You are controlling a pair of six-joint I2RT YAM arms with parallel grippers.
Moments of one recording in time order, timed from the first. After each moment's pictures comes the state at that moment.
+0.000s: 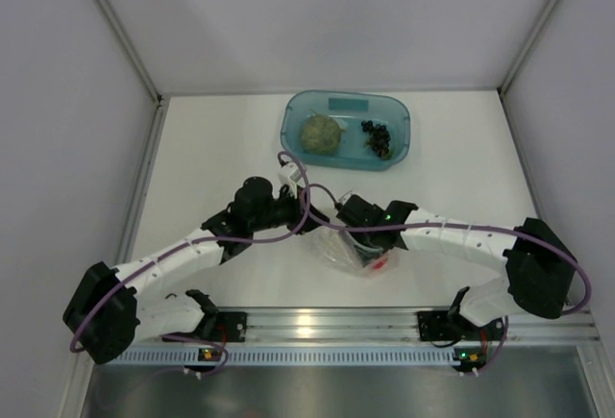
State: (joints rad) left arm -0.72 1.15 0.62 0.18 0.41 -0.53; right arm 0.99 1.40 0.91 -0.75 0.25 0.29
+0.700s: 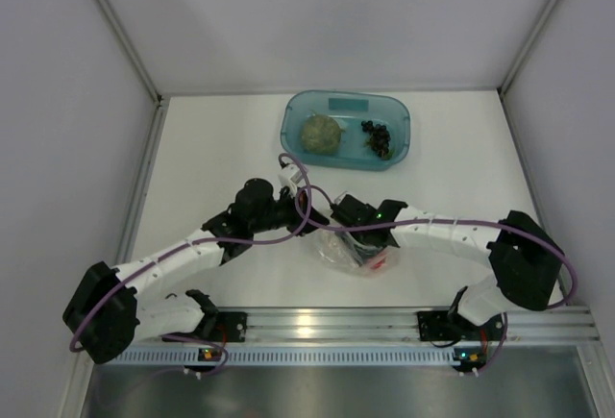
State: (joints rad) left arm -0.73 1.15 0.61 0.18 0.39 -0.52; right arm 0.99 1.50 0.93 -0.72 0.25 0.28
